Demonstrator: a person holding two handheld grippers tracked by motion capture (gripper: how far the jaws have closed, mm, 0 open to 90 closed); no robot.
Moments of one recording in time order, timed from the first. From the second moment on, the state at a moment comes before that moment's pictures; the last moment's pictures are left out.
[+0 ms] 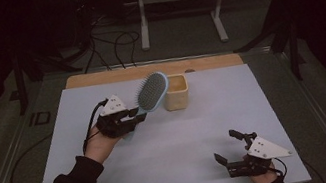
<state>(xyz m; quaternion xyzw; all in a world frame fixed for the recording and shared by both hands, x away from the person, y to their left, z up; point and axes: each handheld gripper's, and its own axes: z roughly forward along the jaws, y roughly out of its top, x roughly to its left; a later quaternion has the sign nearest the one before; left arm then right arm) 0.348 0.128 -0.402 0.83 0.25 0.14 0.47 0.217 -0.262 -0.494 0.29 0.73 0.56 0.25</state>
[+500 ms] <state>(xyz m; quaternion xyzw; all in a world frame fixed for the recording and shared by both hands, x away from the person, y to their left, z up) 0.362 0.097 -0.383 0.81 0.24 0.15 0.51 0.217 -0.262 -0.494 0.29 0.73 0.57 0.26</state>
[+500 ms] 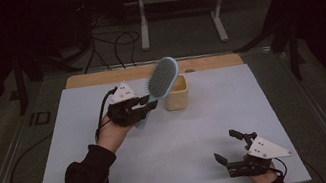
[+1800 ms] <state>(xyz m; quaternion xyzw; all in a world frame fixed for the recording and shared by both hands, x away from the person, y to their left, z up) 0.406 0.042 -0.363 0.73 0.27 0.17 0.61 0.217 -0.264 -0.493 0.29 0.72 0.57 0.26</state>
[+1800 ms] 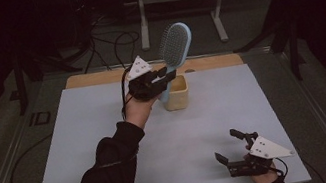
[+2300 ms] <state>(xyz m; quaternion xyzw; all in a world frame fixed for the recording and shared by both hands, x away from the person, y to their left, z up) 0.432 0.022 -0.367 0.71 0.27 0.17 0.62 0.217 -0.265 -0.491 0.30 0.72 0.57 0.25</state>
